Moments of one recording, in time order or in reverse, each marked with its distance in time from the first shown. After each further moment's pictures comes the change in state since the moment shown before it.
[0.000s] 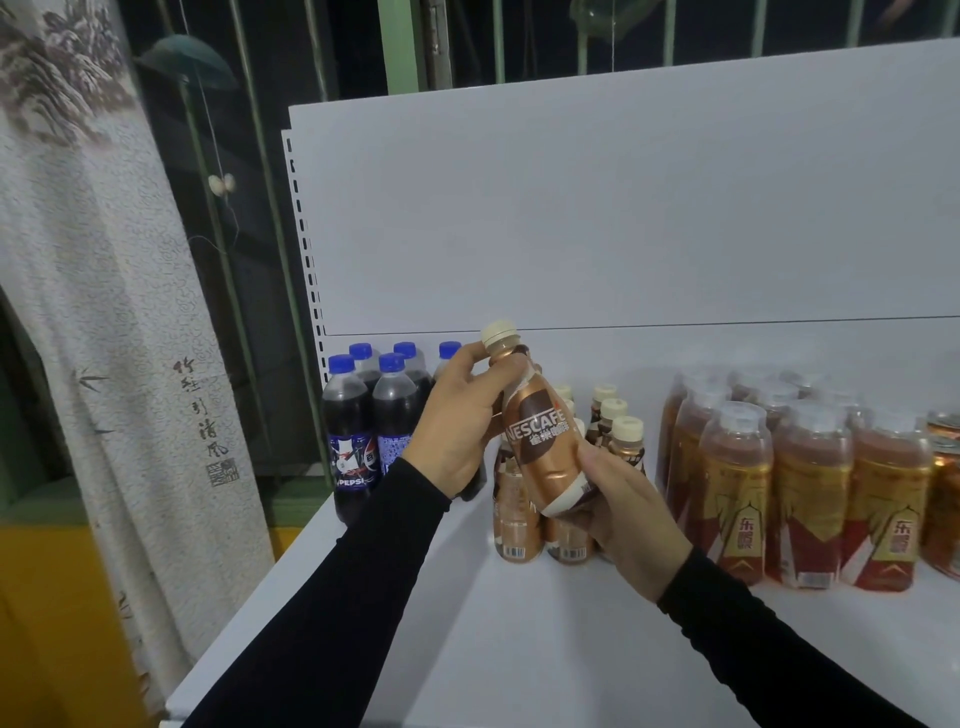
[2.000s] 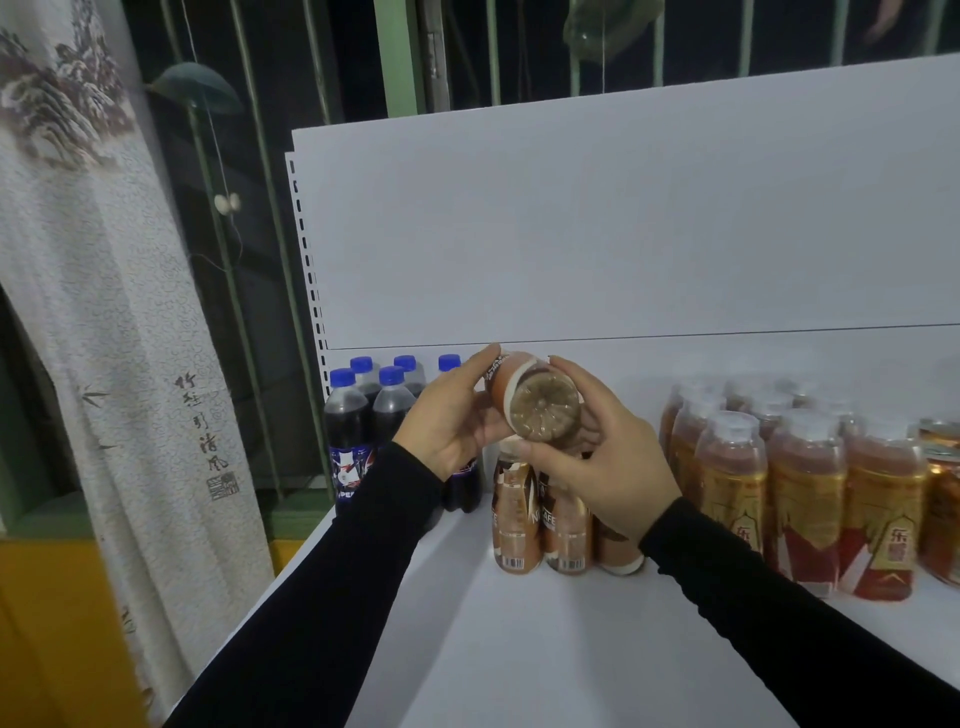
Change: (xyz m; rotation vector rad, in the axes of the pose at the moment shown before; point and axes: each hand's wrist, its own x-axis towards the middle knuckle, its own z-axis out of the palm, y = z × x) left_hand 0.010 0.020 0.002 -0.167 0.043 -0.260; right_hand 0.012 -0.044 0.014 -0.580 0.060 -0.509
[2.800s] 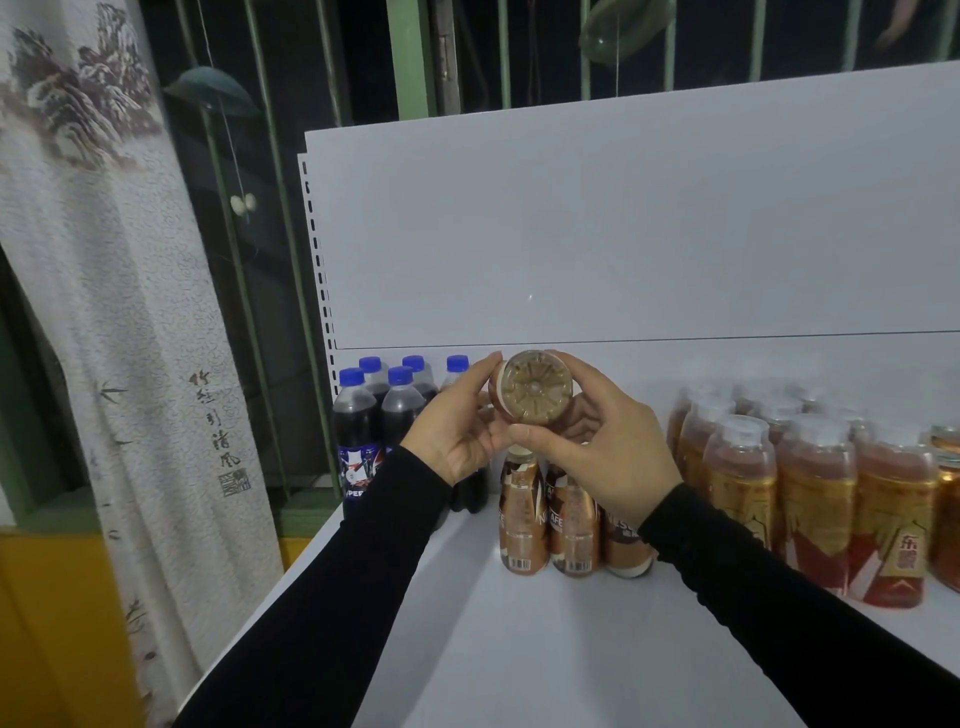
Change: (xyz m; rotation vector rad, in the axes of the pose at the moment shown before) left_hand -0.002 -0.001 -0.004 -0.152 0.017 -0.122; right_hand 0.012 -0.005 0.003 -0.113 -0.030 0.013
